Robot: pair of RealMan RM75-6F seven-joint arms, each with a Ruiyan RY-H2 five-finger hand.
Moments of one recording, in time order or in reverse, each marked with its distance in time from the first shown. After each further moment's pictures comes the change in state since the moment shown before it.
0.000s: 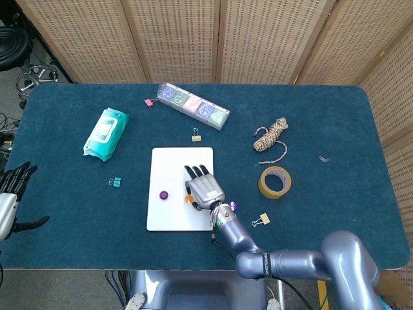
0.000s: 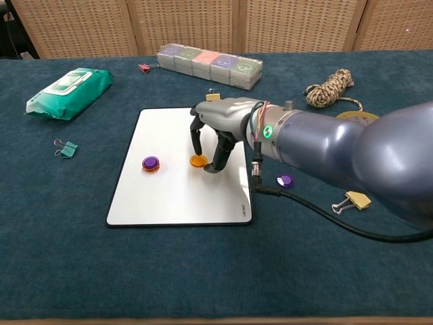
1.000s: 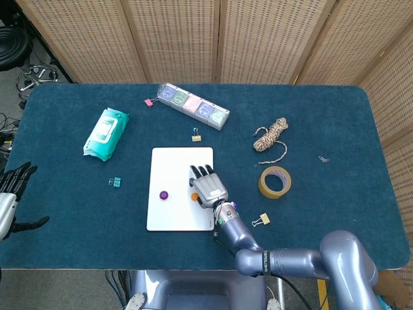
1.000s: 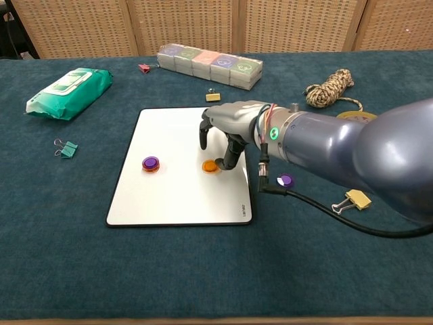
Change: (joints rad) left arm -0.002 0.020 0.003 -0.006 0.010 -0.017 -0.045; right arm 0.000 0.013 -0.011 0.008 0.052 -0.003 -0.042
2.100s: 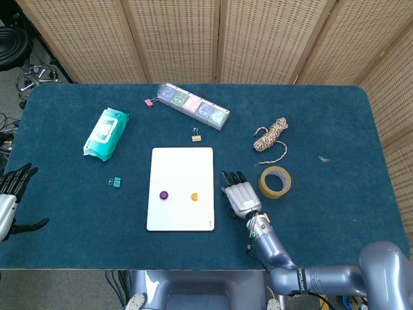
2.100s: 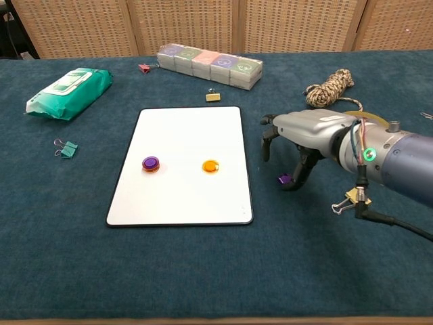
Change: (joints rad) left arm 0.004 0.007 0.009 -0.003 0.018 0.003 -0.010; right arm -0.217 0.157 -0.144 -0.191 -0.159 0.144 0.053
